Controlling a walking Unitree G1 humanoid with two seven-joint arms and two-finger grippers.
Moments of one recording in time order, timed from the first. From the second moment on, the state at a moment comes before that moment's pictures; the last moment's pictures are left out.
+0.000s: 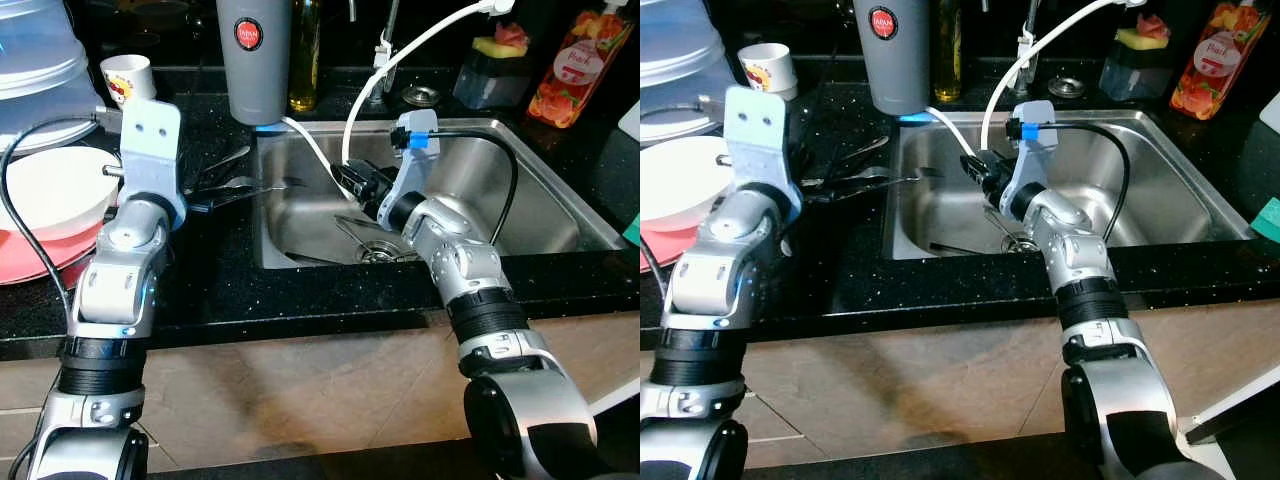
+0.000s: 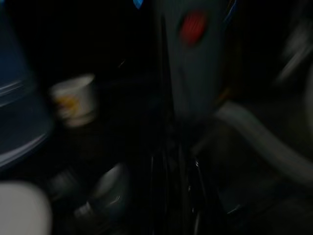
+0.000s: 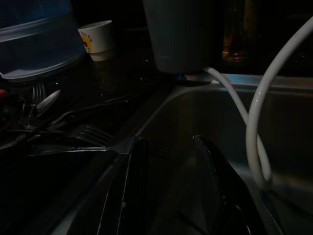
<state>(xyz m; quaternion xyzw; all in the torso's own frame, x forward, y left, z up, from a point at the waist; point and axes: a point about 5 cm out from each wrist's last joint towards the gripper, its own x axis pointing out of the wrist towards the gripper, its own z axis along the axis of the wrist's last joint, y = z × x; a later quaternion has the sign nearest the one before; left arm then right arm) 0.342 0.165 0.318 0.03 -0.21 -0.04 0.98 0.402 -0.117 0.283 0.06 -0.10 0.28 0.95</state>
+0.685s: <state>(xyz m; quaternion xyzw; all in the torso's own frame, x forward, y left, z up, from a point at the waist) 0.321 0.143 0.300 -0.07 -0.23 -0.24 0.94 0.389 -0.126 0.340 0.25 -0.22 0.31 0.89</state>
